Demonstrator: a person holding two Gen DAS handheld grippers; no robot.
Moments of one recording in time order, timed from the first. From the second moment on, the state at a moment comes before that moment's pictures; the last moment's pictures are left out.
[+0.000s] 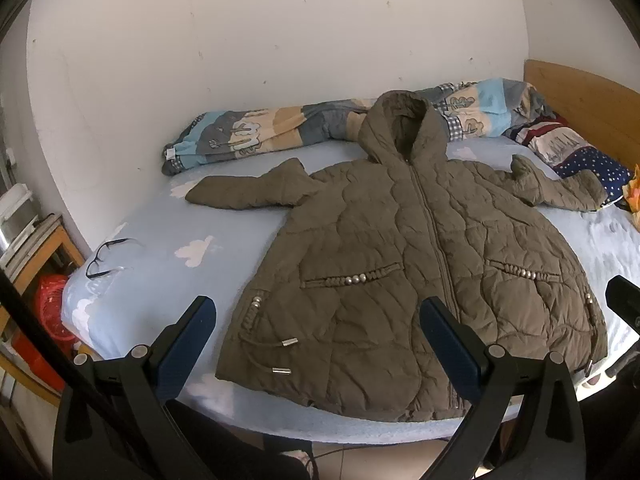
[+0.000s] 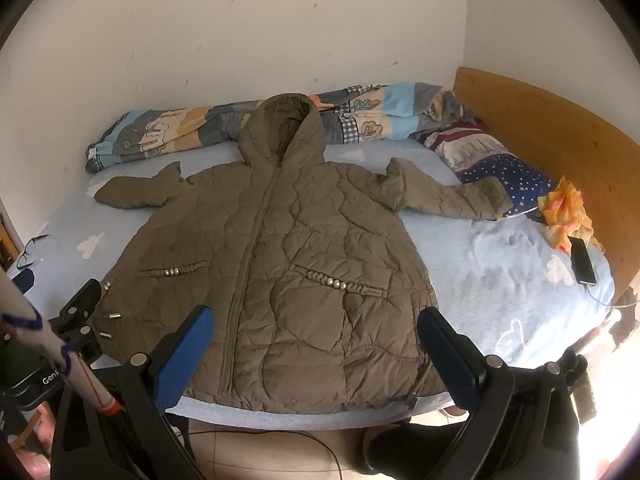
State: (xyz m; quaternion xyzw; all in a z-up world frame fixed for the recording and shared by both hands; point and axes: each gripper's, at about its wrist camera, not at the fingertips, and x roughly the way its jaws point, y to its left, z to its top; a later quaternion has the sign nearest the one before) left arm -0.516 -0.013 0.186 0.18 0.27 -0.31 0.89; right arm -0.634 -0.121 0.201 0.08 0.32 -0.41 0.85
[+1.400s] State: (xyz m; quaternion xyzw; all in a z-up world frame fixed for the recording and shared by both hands) left arm -0.431 -0.156 0.197 0.21 0.26 -0.32 0.89; right arm -0.661 -0.263 0.199 0.20 0.31 -0.45 0.81
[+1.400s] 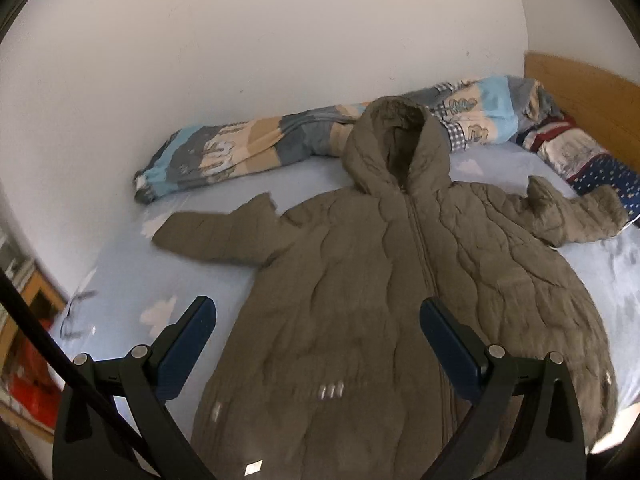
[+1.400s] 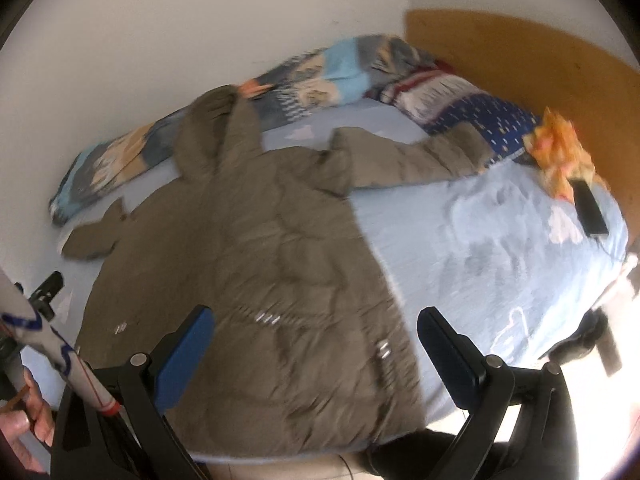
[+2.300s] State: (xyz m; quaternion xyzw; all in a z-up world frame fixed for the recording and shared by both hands) left arm -0.334 -0.265 0.118 0.23 0.33 -0.32 0.86; right arm -0.763 -0.669 0.163 0.45 0.19 -0.52 0.70
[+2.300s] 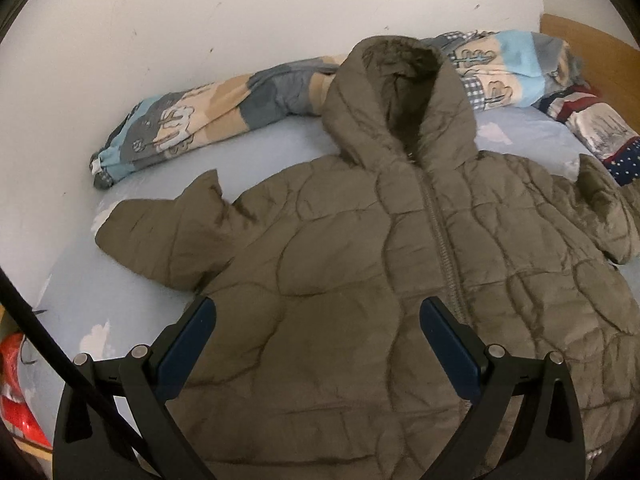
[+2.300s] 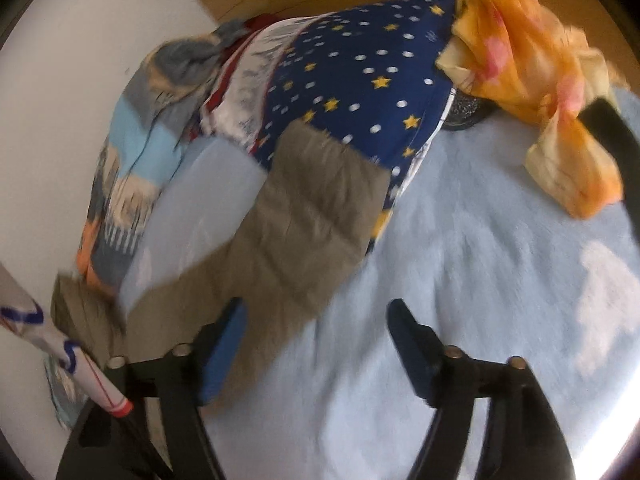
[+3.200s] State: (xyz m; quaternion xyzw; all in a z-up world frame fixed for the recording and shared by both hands) left arm -0.335 -0.262 0.117 0.24 0.32 -0.32 0.86; right arm -0.760 -0.695 0.195 0.38 0.13 -0.56 0.73
